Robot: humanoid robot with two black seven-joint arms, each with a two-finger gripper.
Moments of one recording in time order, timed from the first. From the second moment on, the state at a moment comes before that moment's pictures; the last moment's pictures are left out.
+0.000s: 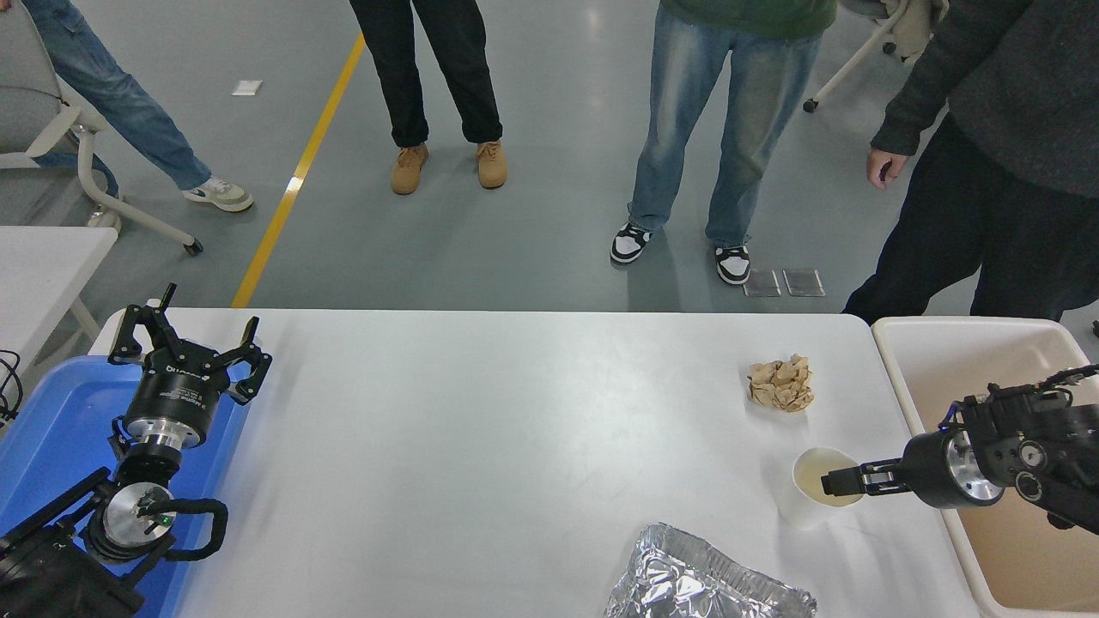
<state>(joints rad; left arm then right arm) -0.36 0.44 -0.96 -0.74 -0.07 -0.48 -0.54 0.86 -0.77 0.04 1.08 -1.47 0.38 0.19</state>
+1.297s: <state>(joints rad) -0.36 0.44 -0.96 -0.74 -0.07 -0.48 -0.54 1.16 -1.06 -0.02 1.29 -1.34 0.46 0.29</state>
